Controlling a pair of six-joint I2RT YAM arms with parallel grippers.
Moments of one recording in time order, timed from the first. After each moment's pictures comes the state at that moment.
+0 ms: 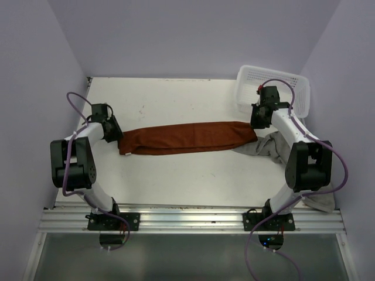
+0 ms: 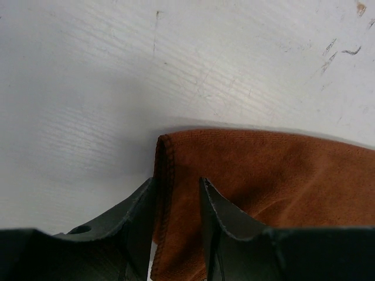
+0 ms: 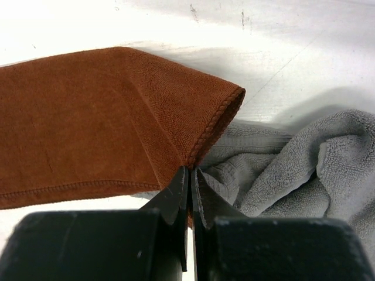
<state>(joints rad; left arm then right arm) 0.14 1.69 0.98 -0.29 0.04 -0.34 0.06 1.67 1.28 -0.63 0.03 0.22</state>
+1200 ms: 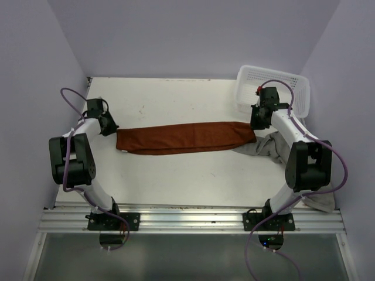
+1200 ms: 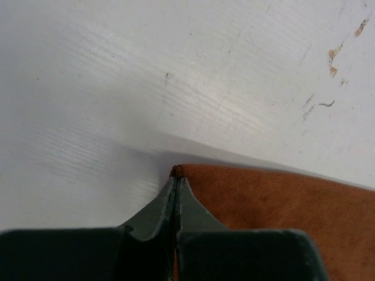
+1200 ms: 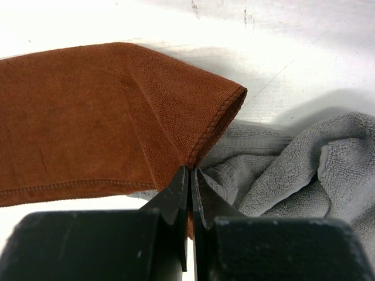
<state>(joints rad) 0.18 1.74 1.07 -0.27 0.05 -0.36 0.06 1.68 1.27 -0.62 0.02 0.20</state>
